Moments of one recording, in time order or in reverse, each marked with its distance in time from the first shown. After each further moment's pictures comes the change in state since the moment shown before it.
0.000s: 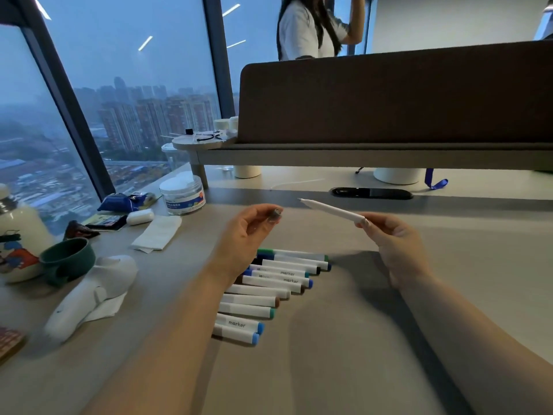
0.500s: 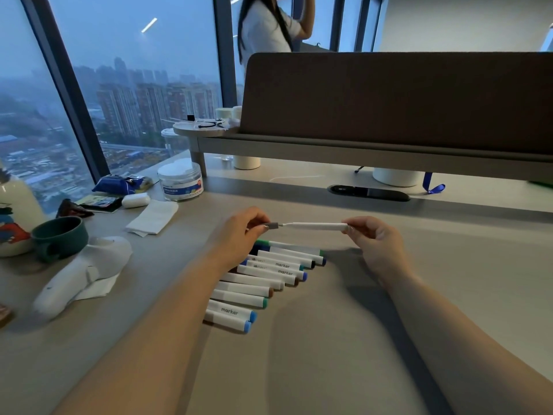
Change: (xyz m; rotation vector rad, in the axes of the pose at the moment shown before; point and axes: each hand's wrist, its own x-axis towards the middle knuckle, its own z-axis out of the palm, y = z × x) left_hand 0.008 -0.021 -0.005 0.487 -0.040 -0.044; right_hand 0.001 0.011 0.005 -0.241 -0.132 -0.046
